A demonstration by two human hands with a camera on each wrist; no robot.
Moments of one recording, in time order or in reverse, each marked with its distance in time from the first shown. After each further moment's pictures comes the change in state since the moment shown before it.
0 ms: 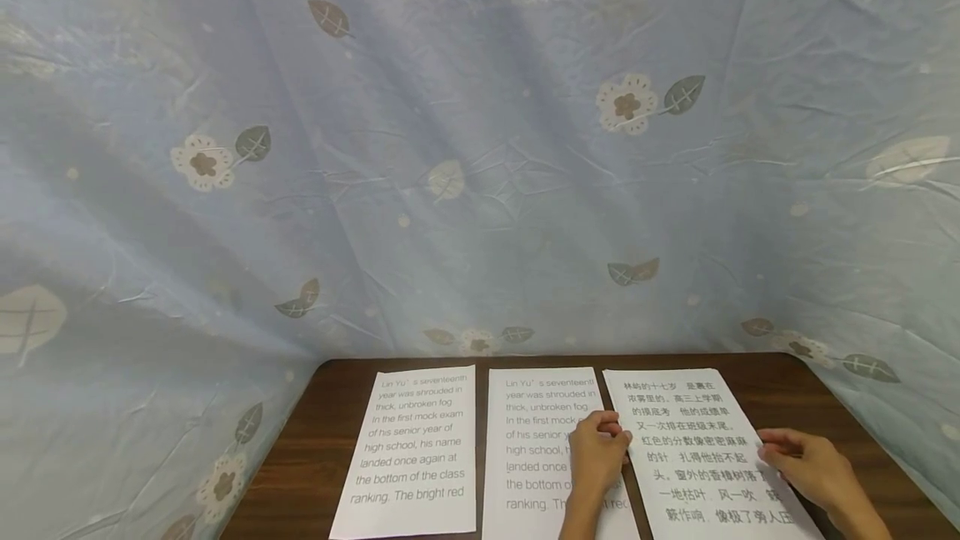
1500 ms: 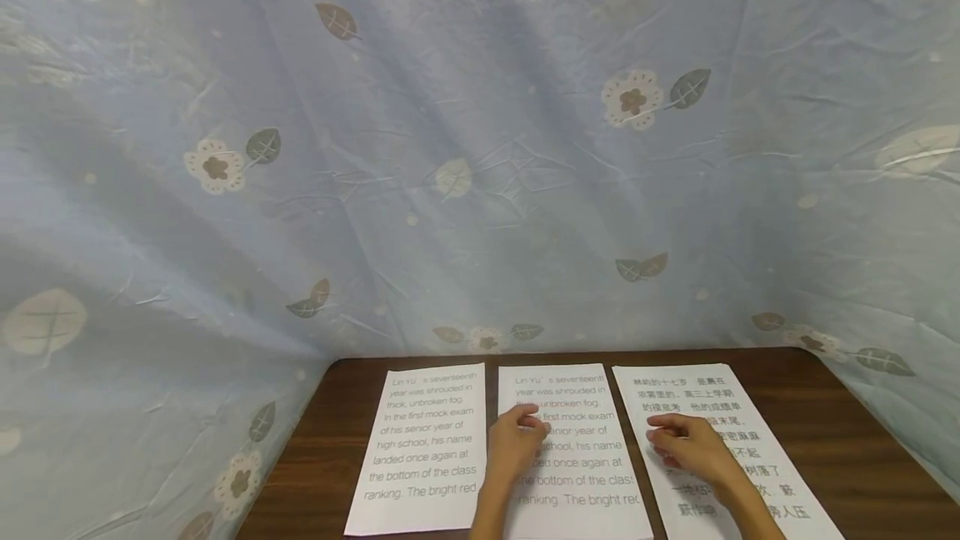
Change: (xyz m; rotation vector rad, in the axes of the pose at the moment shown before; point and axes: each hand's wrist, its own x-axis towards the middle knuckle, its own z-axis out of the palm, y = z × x) left_hand 0.018 -0.007 -0.143 0.277 -0.039 0.065; right_hand 0.001 -0.110 0.110 0.343 -0.079 -0.034
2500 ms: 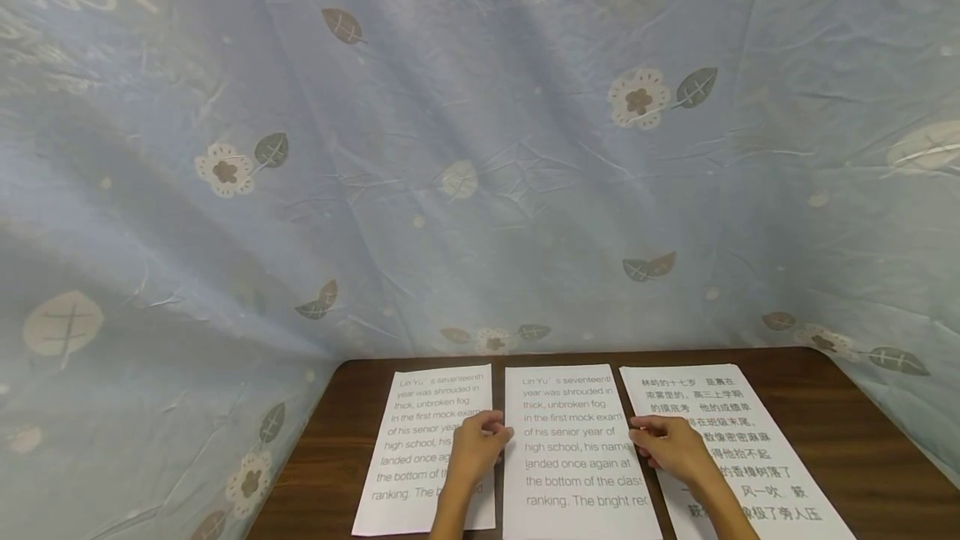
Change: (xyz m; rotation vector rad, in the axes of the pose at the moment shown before) left_hand 0.003 -0.026 -0.062 0.117 0.011 -0.028; right_hand 0.002 -0.019 0.038 -0.038 0.031 0.018
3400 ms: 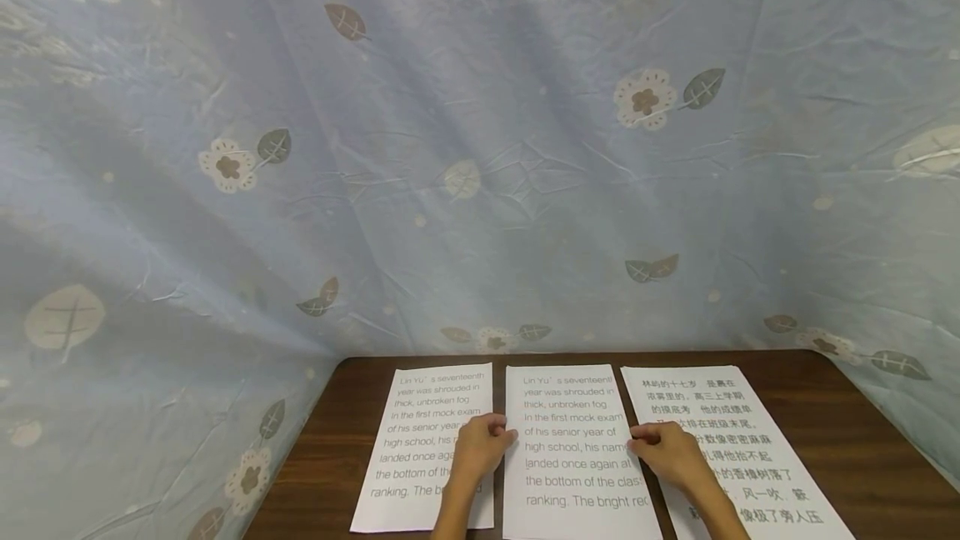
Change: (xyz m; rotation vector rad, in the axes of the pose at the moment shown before) left_hand 0.002 0.002 0.004 0.142 0.004 0.009; right_hand 0.001 0.004 0.005 -0.213 0.002 -0.073
